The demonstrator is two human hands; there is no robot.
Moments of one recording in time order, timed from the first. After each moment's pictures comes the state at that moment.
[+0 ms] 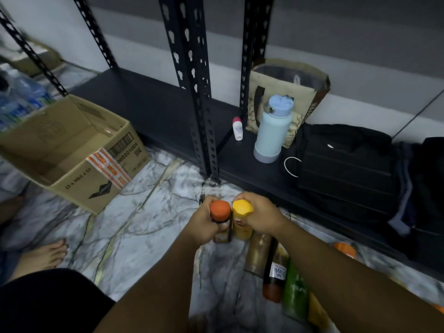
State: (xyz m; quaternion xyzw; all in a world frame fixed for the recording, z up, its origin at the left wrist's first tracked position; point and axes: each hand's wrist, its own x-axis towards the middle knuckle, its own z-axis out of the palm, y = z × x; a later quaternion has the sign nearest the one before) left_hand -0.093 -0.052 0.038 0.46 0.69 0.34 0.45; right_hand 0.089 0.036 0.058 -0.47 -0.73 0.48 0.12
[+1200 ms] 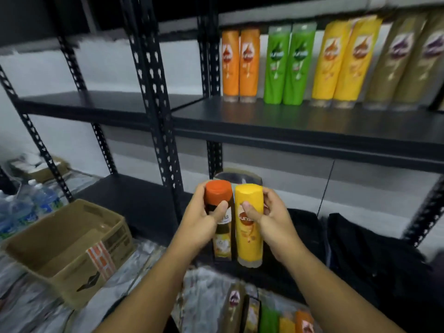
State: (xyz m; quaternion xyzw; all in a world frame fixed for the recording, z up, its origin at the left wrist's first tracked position) left_hand 0.017 -0.061 0.364 0.56 0.53 0.56 0.31; right_hand 0.192 -0.020 0.355 -0.41 -0.58 0.50 0.50
